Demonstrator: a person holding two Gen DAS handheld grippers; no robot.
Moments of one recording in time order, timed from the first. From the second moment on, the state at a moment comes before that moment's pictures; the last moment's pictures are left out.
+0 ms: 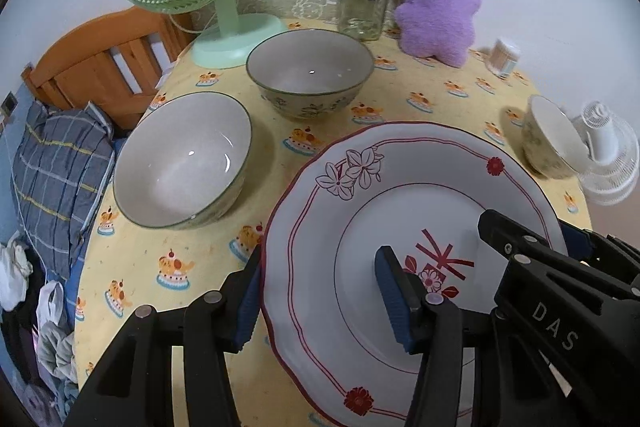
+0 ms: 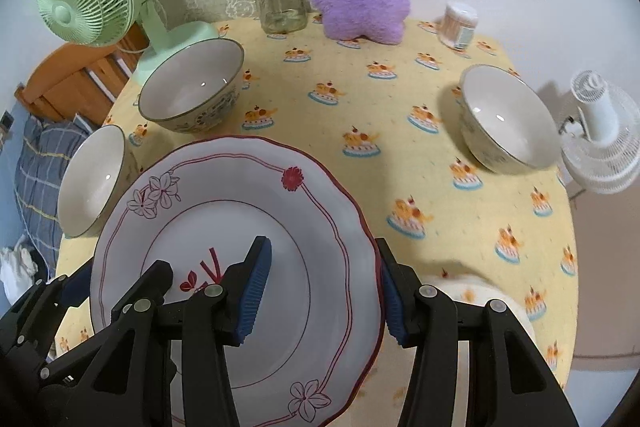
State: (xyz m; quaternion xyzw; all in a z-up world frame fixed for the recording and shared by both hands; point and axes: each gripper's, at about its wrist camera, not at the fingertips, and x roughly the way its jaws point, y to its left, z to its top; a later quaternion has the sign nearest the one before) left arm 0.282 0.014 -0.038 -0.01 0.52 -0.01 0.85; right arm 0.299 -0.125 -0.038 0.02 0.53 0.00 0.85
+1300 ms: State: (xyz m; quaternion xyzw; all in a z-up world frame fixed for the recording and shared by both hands) left arm 0.201 -0.132 -0.066 0.05 0.57 -0.12 0.81; right arm 0.170 -0.268 -0.059 0.10 0.55 -0.12 0.82
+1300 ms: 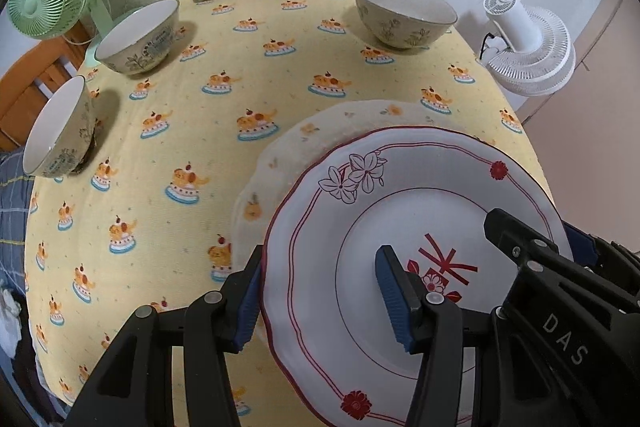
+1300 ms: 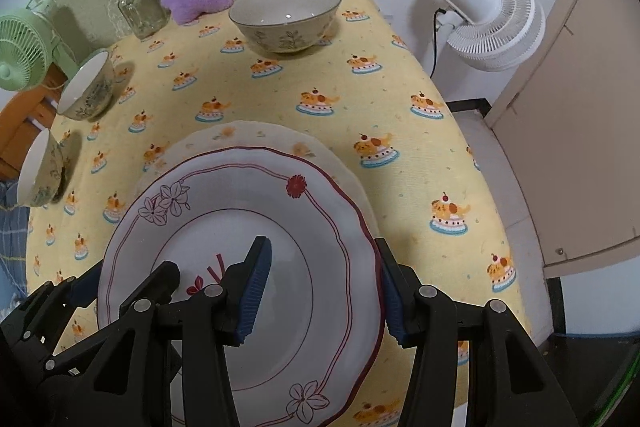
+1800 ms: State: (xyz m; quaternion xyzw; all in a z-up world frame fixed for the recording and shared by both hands) left arm 0.202 -0.153 -0.078 0.05 0.56 -0.07 0.83; right arm 0.184 -0.287 -0.074 0.09 0.56 -0.07 0.82
